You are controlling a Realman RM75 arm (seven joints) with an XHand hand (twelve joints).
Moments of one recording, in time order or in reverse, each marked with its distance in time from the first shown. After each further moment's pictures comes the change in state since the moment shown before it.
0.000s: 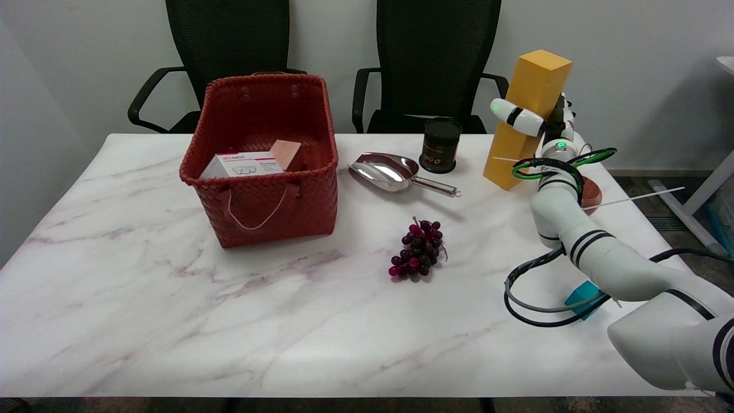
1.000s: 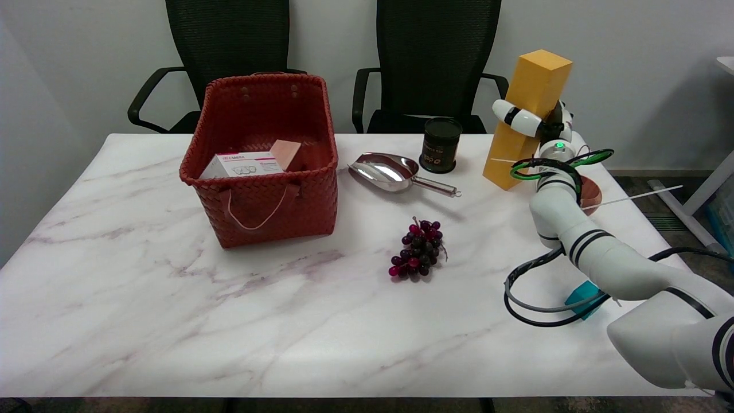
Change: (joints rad) arm 0.008 -0.001 -0.013 -0.015 -0.001 -0.011 0.054
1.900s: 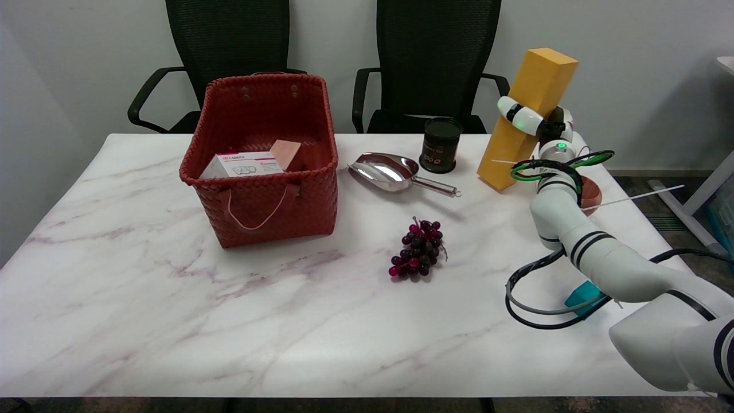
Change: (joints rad) arm -0.012 0.004 0.000 0.015 -0.010 0.004 0.051
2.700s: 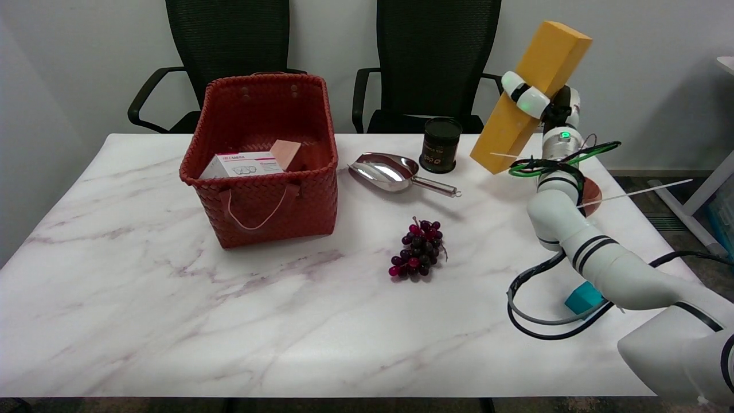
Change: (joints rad) arm -0.056 0.013 0.004 0.150 -0.057 0.102 0.008
